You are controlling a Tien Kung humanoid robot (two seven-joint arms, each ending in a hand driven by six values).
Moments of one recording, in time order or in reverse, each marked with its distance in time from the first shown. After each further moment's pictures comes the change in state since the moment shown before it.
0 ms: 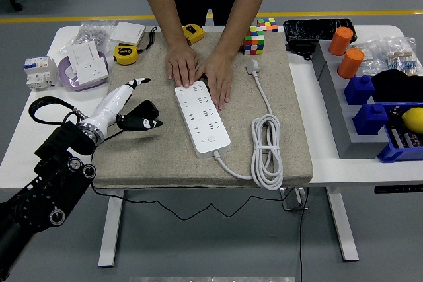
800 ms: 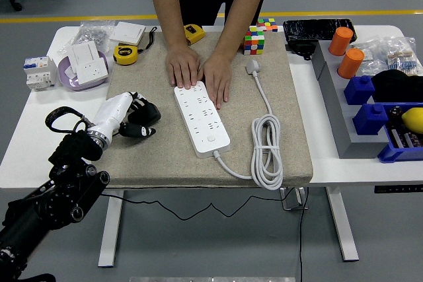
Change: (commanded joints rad) left arm -0.054 -0.056 0.010 0.237 0.109 0.152 -0.052; right arm 0.006 -0.004 -0.017 0.000 0.007 0.001 0.002
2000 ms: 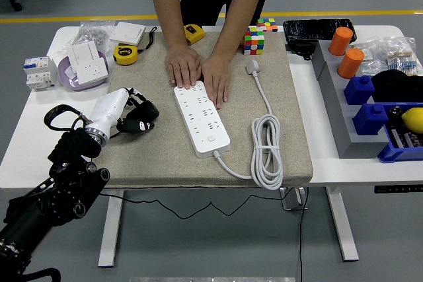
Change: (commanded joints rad) left arm -0.022 -0.017 -0.038 0.033 0.081 0.032 0.001; right arm 0.002 -0.002 0.004 0.000 -0.003 -0.001 0.000
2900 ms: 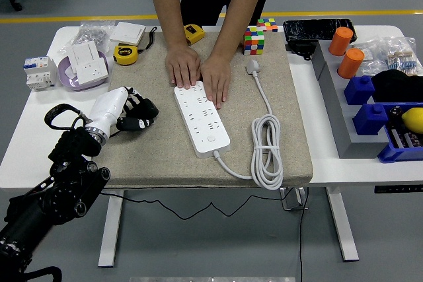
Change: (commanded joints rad) left arm -0.007 -0.003 0.002 0.006 0.001 0.005 0.007; right arm -0.001 0.000 0.011 0.000 -0.006 -0.003 0.000
